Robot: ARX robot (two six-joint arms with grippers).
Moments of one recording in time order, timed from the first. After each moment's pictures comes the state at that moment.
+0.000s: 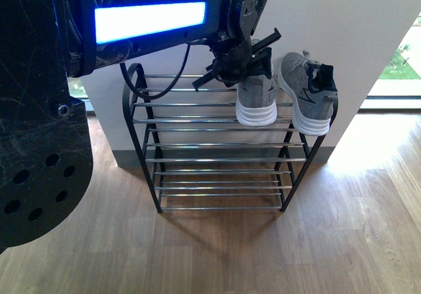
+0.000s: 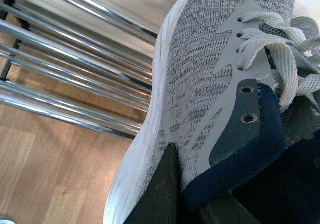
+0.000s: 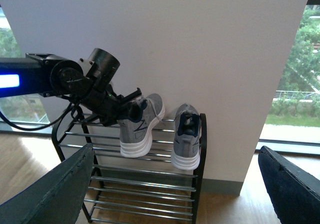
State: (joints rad) left arm -0.52 3.11 2.88 -0.58 -0.08 -0.90; right arm 0.00 0.01 0.02 0.00 0.00 0.00
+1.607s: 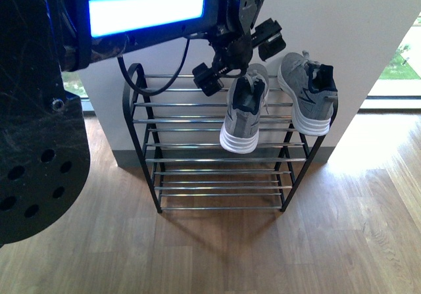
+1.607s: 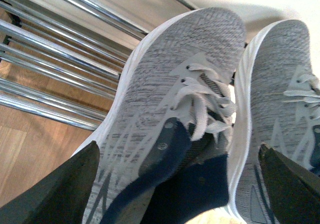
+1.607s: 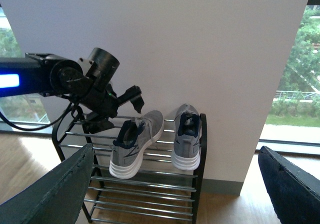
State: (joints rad) left arm -0.51 3.11 2.89 -0.58 -0.07 -0.93; right arm 0.00 0.01 0.02 0.00 0.00 0.00
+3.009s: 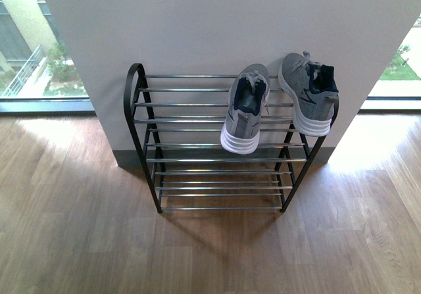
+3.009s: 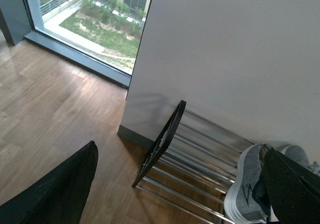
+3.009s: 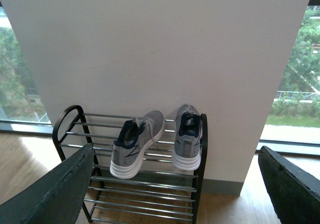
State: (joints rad) left arm -0.30 1.11 0.74 0.00 -0.43 -0.51; right arm 0.00 0.01 0.02 0.00 0.00 0.00
